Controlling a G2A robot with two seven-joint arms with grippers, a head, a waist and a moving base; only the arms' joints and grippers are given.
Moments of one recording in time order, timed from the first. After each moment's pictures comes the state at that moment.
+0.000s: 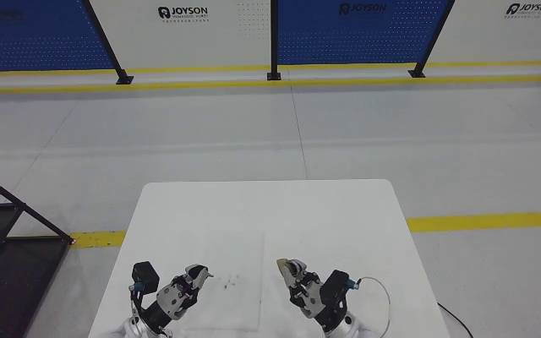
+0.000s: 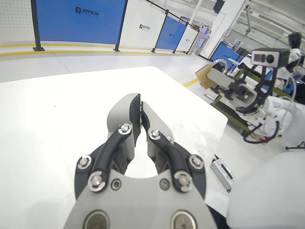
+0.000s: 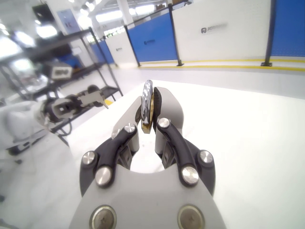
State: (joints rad) left arm 2.16 -1.16 -1.65 -1.83 1.04 -0.78 0.22; right arm -1.93 -1.19 1.08 -1.86 -1.17 -0.37 -0.34
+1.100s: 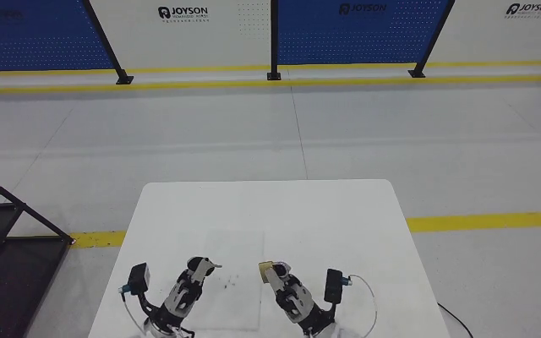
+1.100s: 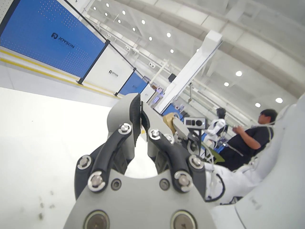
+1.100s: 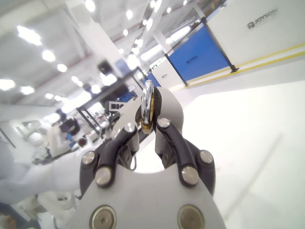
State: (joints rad) left arm 2.08 -1.19 -1.46 -1.73 0.64 -0.95 0.39; right arm -1.77 -1.25 0.85 -1.63 -0.88 -0.63 -0.58
